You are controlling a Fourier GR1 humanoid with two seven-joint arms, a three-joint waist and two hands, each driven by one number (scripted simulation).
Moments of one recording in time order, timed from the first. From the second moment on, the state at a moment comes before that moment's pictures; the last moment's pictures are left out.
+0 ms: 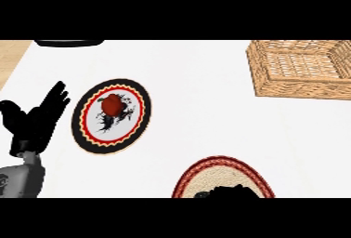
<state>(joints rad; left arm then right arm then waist) -0.17 0.27 0.17 -1.43 0.06 -0.06 0.24 0.35 -0.14 0.55 -1.97 0.80 0.19 -0.01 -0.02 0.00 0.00</state>
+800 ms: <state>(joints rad) -0.21 0.26 0.17 -1.43 0.06 -0.06 0.26 0.17 -0.04 0.38 -2.34 0.70 0.27 0.33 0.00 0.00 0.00</state>
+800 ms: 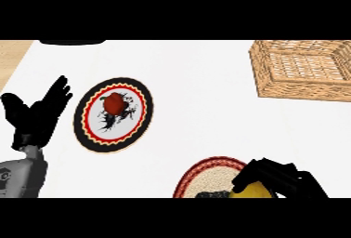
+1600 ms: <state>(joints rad) -0.21 0.26 0.17 -1.42 0.04 -0.06 0.25 -0.60 -0.12 -0.12 -2.15 0.61 0.40 0.71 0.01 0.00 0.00</state>
